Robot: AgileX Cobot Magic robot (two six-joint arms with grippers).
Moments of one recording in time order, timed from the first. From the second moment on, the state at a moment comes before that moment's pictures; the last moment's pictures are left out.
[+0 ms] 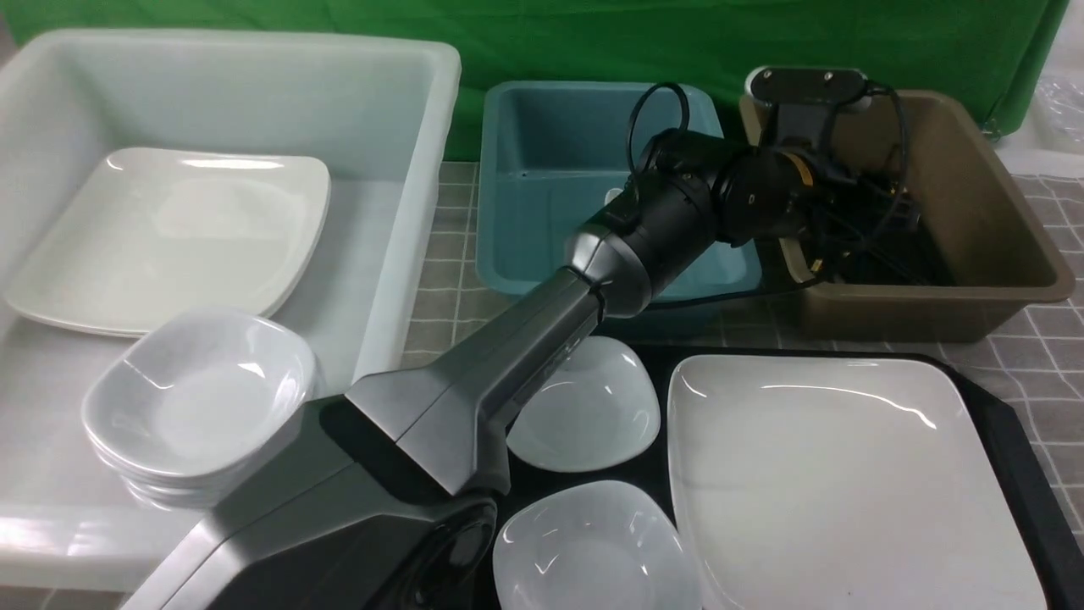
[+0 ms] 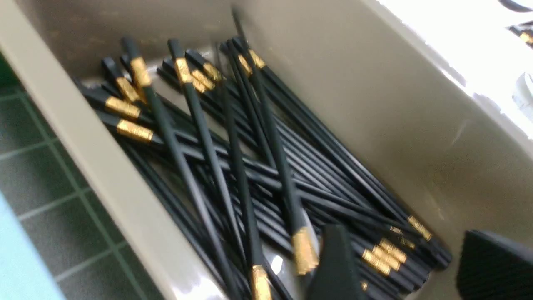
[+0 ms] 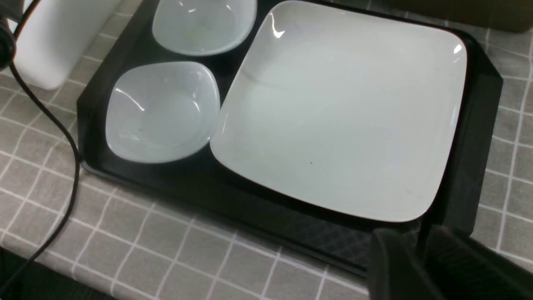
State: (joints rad) right arm 0.55 0.40 -0.87 -0.08 1.16 0.24; left arm -0.75 2.78 -2.84 -0.22 0.62 -0.11
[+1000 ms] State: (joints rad) right arm 0.55 0.41 -0.87 -0.21 1.07 0.22; left arm -0.77 2.12 -2.89 -0.17 1.22 0.02
